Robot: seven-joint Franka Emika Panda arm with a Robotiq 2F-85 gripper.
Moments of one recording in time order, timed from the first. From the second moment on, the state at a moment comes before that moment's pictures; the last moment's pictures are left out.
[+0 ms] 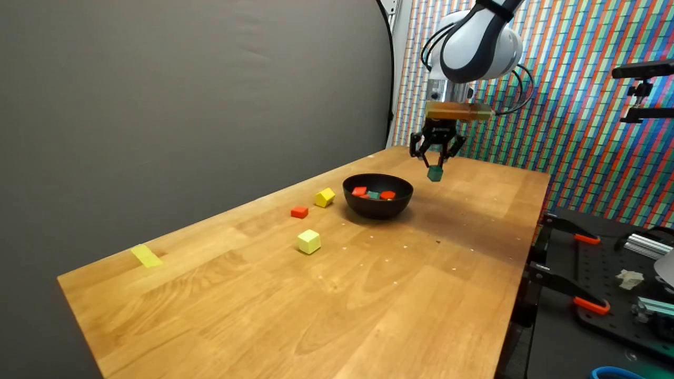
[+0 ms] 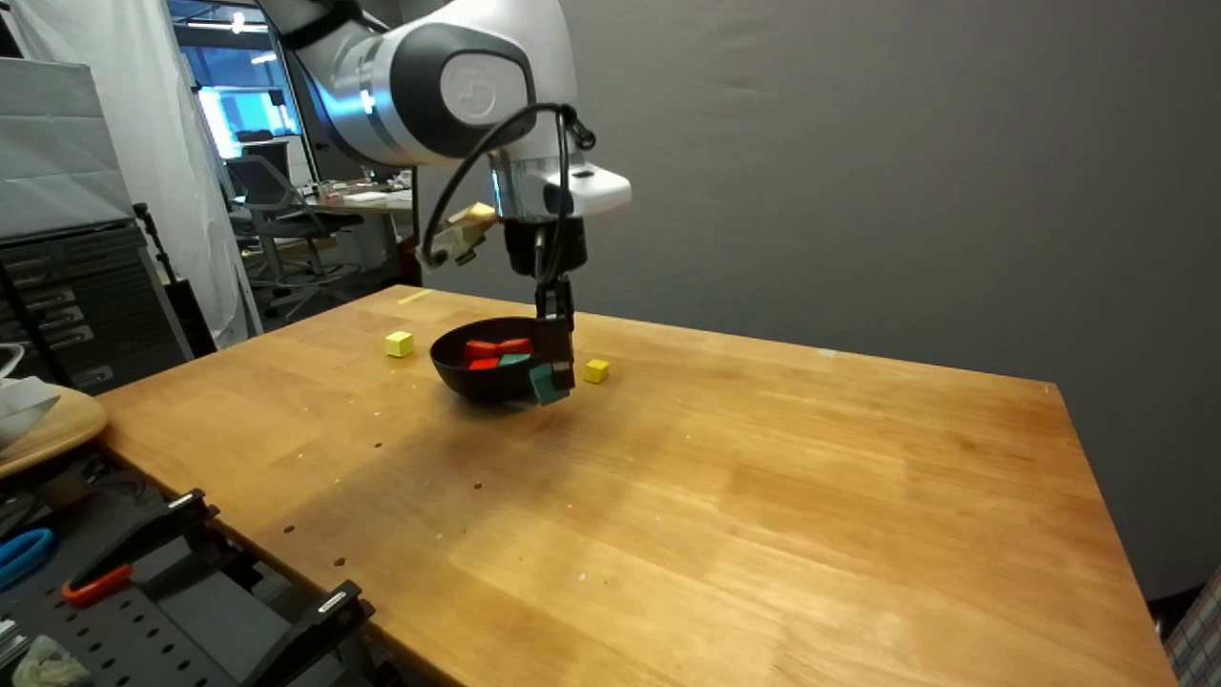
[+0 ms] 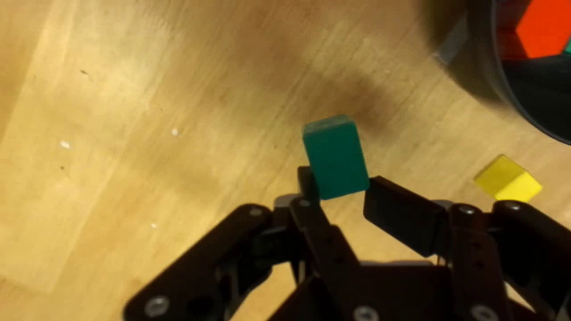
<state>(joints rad) -0.01 0.26 -0.16 -2.39 0.02 2.66 0.75</state>
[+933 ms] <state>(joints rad) 0.04 0.14 -0.08 -2.39 0.09 2.70 0.75</state>
